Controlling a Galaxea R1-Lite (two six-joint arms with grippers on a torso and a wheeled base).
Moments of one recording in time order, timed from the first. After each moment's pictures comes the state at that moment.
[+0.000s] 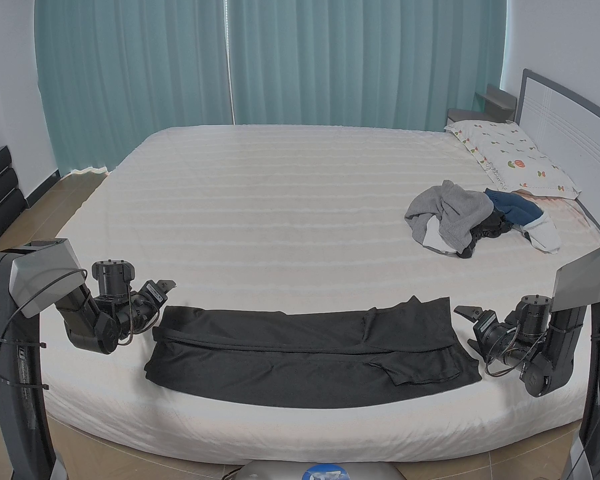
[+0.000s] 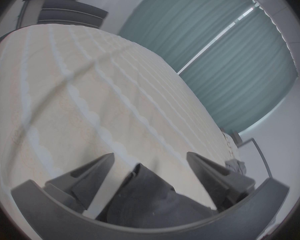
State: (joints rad) left arm 0.02 2.41 -0.93 -0.96 -0.09 -0.80; right arm 0.01 2.42 -0.44 -1.55 0.23 1.00
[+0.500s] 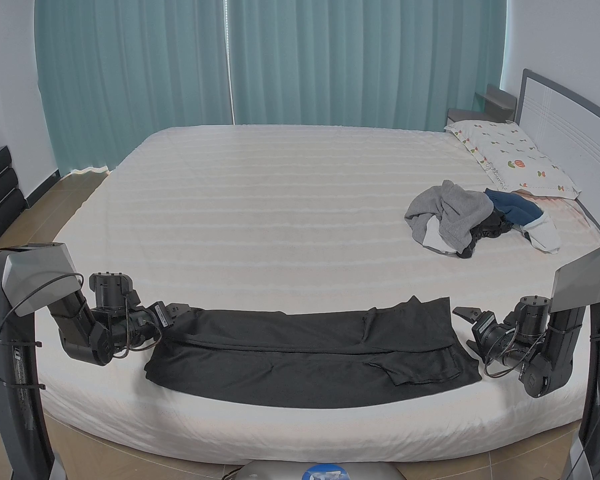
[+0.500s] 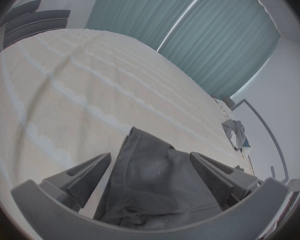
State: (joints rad) left arm 0.03 2.38 -0.80 -0.96 -0.26 -0.52; right arm 0.02 2.42 -0.43 -1.55 0.23 1.00
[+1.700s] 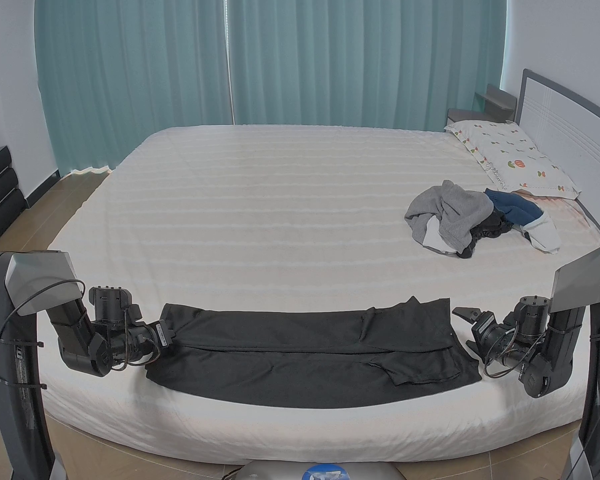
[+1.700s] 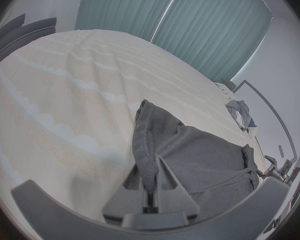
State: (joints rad) left arm 0.03 2.40 -0.72 -0.99 -0.27 -0.36; right arm 0.02 2.42 -0.43 -1.55 0.23 1.00
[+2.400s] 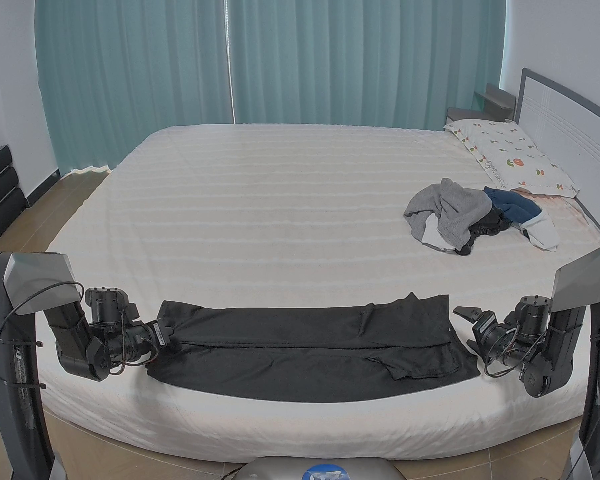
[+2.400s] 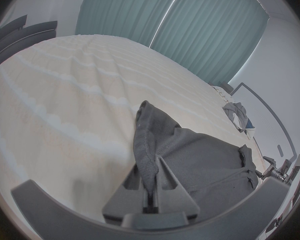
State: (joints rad) left arm 0.03 2.39 -0.68 -1.07 -0.27 -0.37; right arm 0.01 2.42 -0.44 -1.55 0.23 1.00
